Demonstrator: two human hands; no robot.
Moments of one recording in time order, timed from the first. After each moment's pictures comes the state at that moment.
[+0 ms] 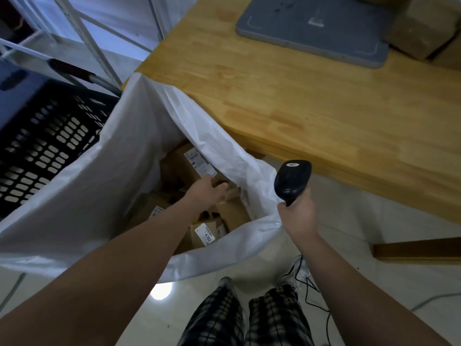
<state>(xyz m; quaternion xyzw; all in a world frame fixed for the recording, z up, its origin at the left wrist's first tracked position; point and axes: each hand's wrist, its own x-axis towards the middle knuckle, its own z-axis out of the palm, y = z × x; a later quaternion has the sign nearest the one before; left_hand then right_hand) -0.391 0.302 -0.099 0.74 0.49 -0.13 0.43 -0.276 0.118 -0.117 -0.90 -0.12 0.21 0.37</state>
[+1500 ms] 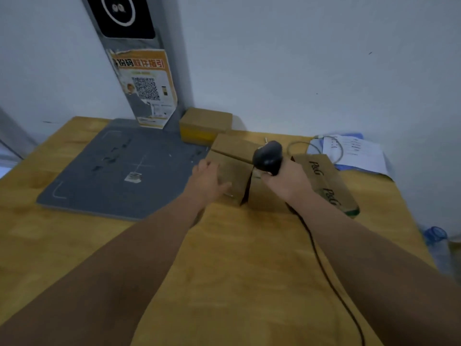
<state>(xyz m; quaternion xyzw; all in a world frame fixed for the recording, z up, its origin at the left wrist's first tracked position) 0.322 0.218 0.028 0.95 0.25 -0.01 0.20 0.405 0.036 0.069 -0.91 -0.23 0.11 0.32</state>
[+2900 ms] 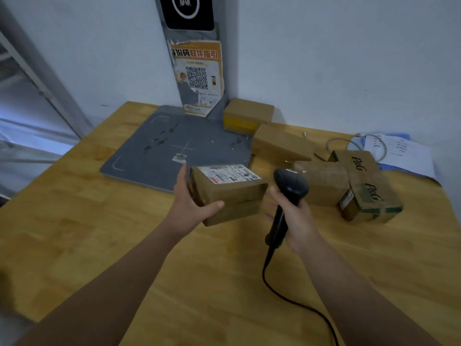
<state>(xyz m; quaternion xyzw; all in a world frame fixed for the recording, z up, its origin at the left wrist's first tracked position) 0.129 0.235 0.030 0.75 0.31 0.18 0.55 0.265 0.051 0.031 -0.60 0.02 0.35 0.72</state>
